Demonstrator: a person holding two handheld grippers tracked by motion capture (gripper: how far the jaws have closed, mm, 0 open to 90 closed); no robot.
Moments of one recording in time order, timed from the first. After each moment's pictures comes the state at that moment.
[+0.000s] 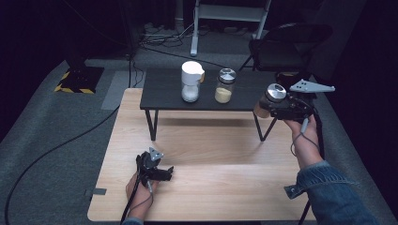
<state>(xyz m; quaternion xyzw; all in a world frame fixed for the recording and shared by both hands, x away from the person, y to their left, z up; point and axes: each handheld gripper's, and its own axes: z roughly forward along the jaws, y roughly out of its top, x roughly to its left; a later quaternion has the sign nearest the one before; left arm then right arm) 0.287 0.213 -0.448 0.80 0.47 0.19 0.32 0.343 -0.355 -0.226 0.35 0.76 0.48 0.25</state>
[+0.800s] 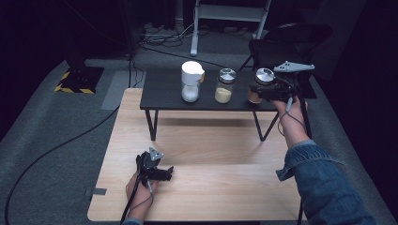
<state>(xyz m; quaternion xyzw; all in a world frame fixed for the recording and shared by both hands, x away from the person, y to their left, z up) 0.287 0.213 -0.448 0.80 0.47 0.19 0.32 0.398 -0.316 -0.212 0.36 0.77 0.44 0.27</state>
